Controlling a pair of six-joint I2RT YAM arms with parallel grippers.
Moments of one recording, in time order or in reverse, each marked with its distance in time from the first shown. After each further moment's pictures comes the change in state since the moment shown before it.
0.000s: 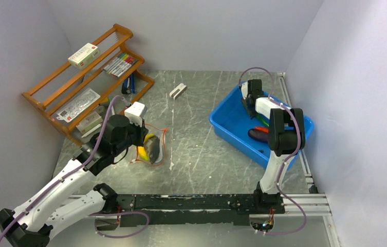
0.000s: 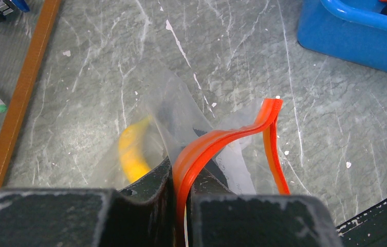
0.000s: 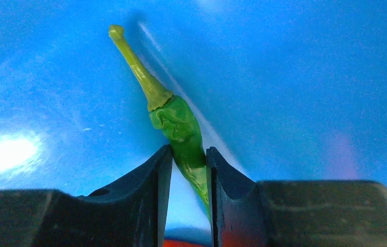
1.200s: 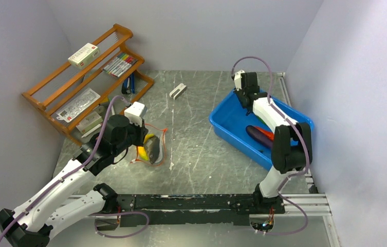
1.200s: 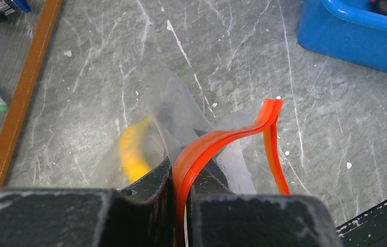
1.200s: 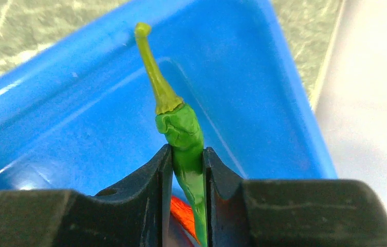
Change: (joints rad) left arm 0.000 -0.002 0.000 0.000 -0.003 0.000; right arm 0.127 -0.228 -0.008 -0.065 0.019 0.049
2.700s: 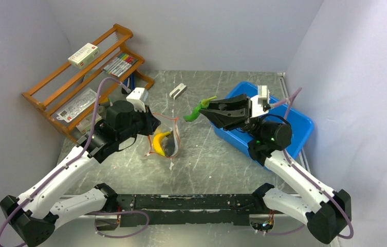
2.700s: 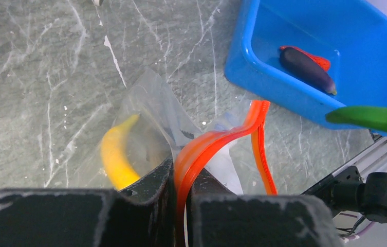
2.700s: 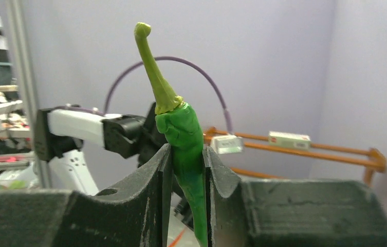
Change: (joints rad) left arm 0.000 0.153 0.179 0.015 0.133 -0.278; right arm 0.415 -0.783 -0.481 1.307 -0.881 0.916
